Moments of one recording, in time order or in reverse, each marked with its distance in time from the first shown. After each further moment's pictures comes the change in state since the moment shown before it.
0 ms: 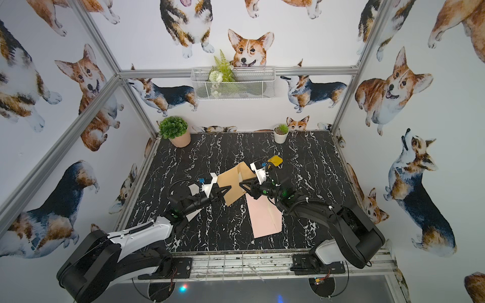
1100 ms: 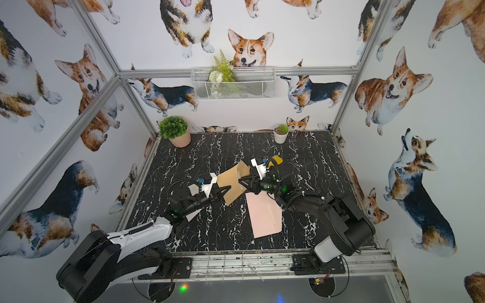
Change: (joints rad) left arm 0.000 -0.003 -0.004 0.005 -0.005 0.000; right arm -0.054 0.118 0.041 0.153 -0.175 0.116
